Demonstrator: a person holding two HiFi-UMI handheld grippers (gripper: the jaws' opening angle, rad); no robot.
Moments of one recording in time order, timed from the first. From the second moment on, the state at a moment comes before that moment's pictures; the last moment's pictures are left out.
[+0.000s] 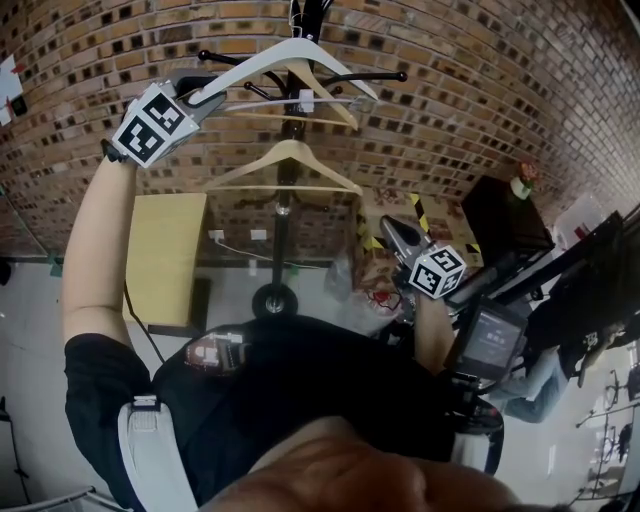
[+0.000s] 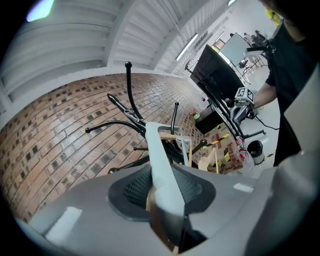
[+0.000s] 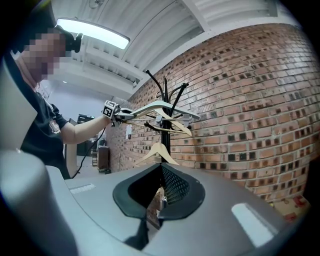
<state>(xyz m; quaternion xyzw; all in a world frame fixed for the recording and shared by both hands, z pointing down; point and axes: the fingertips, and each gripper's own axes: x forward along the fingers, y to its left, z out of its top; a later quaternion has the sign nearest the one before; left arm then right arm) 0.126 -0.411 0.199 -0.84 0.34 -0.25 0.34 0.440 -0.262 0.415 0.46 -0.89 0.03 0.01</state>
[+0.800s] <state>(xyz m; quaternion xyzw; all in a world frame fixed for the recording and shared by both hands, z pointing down) 0.135 -0.388 0.216 -0.85 0.36 -0.16 0.34 0.441 -0.259 0.422 0.45 -0.89 0.04 0.01</state>
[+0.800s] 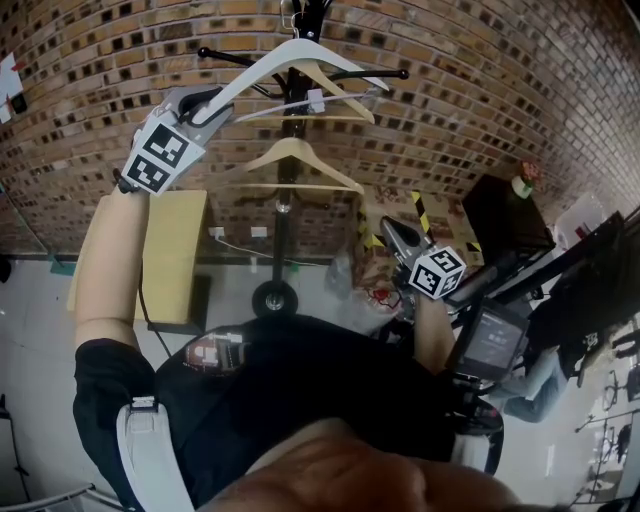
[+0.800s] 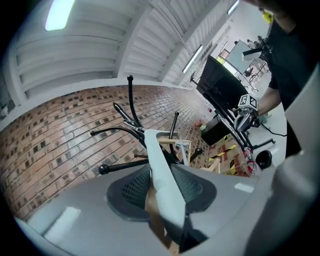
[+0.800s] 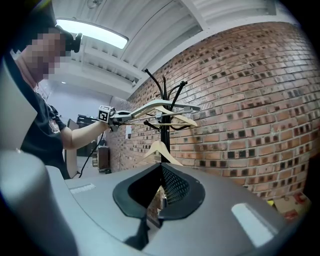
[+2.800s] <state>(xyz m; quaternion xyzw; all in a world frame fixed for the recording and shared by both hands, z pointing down) 0.100 -0.335 0.216 -0.89 0.37 0.13 0.23 0.424 -0.269 0.431 0.44 -0.90 0.05 0.01</state>
